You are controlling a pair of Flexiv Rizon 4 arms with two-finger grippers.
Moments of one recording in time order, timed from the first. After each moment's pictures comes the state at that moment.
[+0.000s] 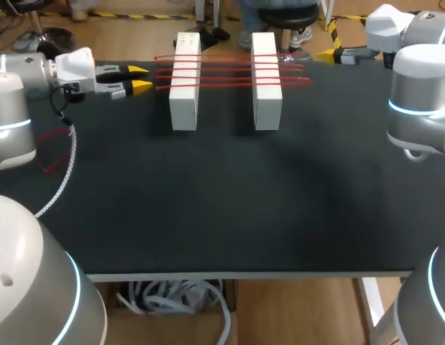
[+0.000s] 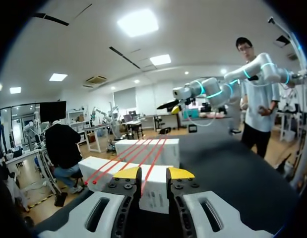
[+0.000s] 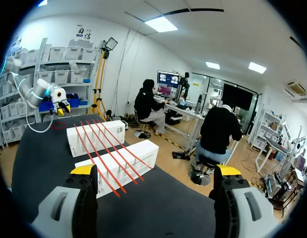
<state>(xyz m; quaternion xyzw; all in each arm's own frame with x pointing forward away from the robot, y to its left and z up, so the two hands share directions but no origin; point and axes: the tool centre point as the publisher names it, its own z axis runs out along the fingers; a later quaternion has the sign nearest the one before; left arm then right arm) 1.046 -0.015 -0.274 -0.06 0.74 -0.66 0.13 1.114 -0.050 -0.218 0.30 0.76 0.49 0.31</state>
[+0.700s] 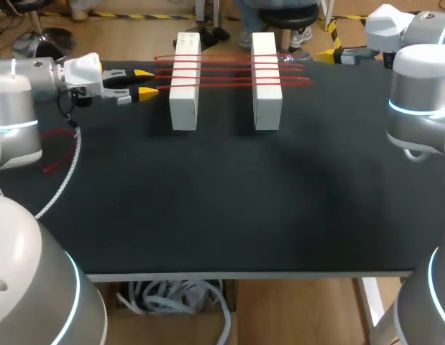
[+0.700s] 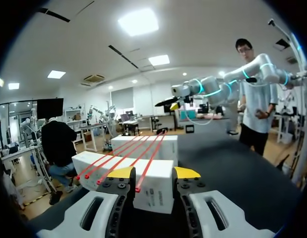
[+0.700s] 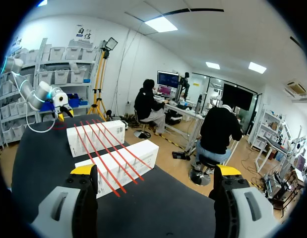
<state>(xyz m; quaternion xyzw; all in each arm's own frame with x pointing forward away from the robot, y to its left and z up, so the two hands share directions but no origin) 1.053 -0.026 -0.296 -0.05 0.74 -0.67 0.11 1.114 -0.050 -0.218 0.30 0.76 0.49 0.31</state>
